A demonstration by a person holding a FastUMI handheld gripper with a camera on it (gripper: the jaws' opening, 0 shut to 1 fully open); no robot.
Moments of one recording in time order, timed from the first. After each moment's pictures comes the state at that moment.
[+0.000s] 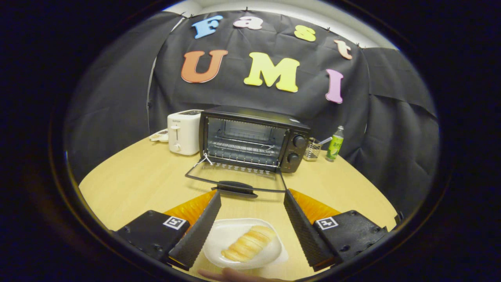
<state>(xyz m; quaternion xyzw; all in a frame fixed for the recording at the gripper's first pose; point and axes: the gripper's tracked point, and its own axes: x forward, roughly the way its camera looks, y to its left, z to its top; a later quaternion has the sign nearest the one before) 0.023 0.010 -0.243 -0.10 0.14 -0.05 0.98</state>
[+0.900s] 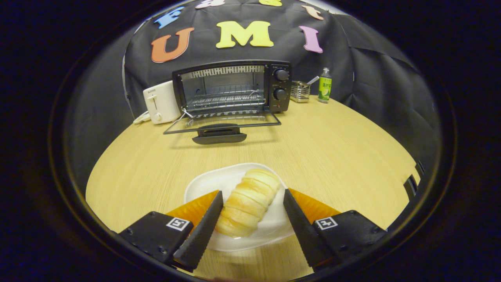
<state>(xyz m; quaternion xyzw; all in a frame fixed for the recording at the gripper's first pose) 0.008 -0.007 -0.358 0.01 0.28 -0.08 0.96</state>
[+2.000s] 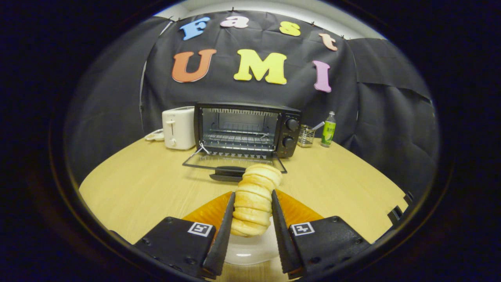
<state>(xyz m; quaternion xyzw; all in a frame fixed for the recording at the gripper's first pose) 0.026 0.017 -0.264 -0.06 0.12 -0.07 0.99</state>
